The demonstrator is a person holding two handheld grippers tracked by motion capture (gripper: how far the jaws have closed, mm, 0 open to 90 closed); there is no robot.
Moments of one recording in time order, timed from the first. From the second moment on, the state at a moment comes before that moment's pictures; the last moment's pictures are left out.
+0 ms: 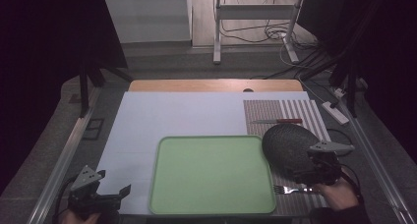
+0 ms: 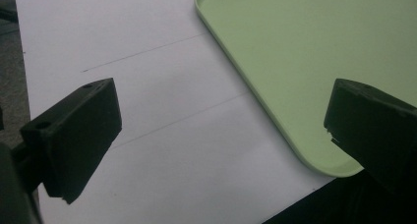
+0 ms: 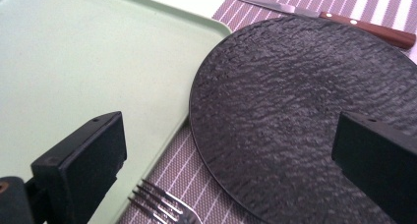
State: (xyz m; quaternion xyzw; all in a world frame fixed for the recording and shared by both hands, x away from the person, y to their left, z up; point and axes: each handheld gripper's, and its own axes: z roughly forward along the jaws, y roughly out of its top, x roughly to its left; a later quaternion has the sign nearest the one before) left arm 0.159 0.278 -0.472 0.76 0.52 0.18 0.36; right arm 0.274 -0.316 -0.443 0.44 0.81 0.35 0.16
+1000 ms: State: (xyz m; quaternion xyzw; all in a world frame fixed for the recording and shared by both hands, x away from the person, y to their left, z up) left arm 0.160 0.278 -0.472 0.75 0.52 0.18 0.36; right arm 0.337 -0.299 -0.445 0.43 0.82 0.34 0.16
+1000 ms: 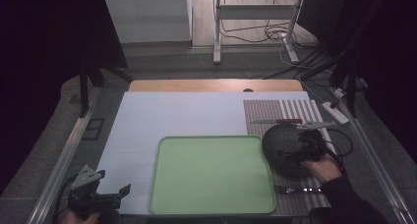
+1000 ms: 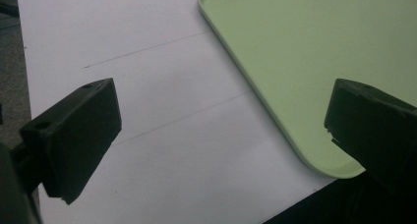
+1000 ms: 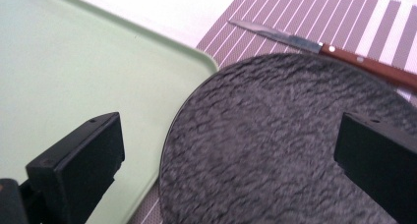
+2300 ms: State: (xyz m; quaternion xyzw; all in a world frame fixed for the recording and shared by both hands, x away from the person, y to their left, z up) left arm 0.161 0.277 -0.473 0.76 0.52 0.18 0.35; right arm 0.443 -0.290 -0.461 0.46 0.83 0.28 0.14
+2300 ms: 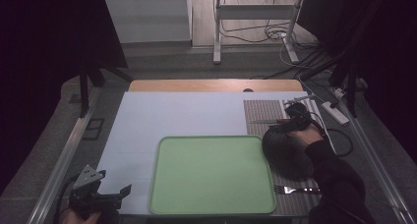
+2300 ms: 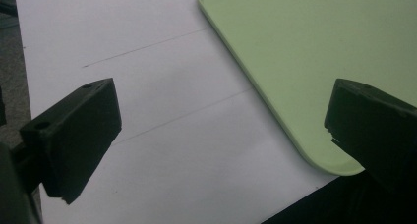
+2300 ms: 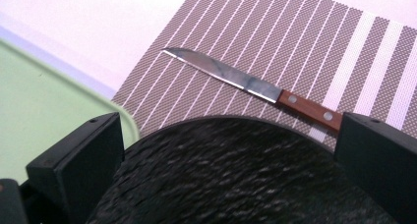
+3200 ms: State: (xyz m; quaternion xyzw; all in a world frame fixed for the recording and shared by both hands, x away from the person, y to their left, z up) left arm 0.161 0.276 -0.473 0.76 0.52 0.18 0.34; right arm 0.503 -0.318 -0.482 0.51 0.81 0.23 0.16
